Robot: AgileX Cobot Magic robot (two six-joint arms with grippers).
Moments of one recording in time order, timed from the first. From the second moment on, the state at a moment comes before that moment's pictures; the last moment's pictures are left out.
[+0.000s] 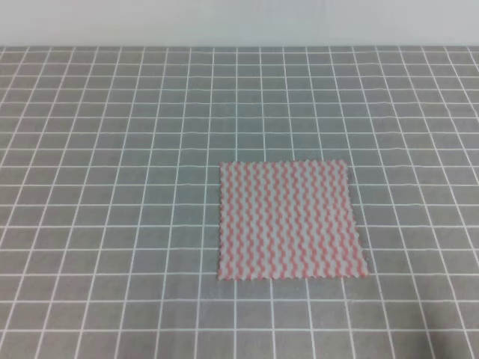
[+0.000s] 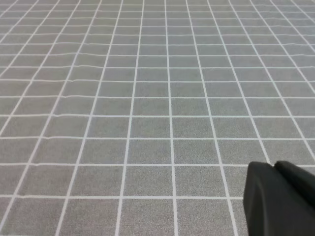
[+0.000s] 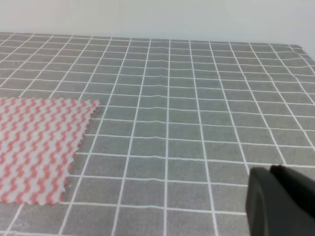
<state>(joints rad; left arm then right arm) -0.03 0.00 0.00 -0.04 0.35 0.07 0.03 -0.03 0.03 0.12 0.27 -0.11</state>
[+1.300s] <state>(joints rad) -0.03 -0.01 0.01 -0.04 0.34 0.07 0.03 -0.02 0.02 0.14 0.28 -0.10</state>
